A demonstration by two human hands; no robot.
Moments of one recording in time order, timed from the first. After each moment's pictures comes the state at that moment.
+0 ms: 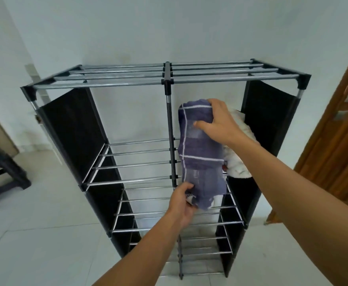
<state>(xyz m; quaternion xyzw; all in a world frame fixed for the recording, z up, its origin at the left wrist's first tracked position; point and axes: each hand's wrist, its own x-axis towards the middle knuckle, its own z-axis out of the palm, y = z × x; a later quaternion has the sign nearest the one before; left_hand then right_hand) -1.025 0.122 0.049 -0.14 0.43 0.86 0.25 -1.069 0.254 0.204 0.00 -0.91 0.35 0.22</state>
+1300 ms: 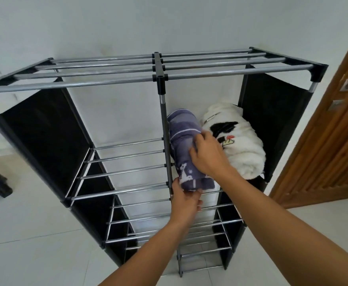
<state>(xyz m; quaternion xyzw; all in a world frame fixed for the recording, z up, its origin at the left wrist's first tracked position) -1.048 0.128 0.042 0.00 0.68 0.71 0.17 -1.098 0.239 0.113 -0.08 -0.96 0.17 0.20</state>
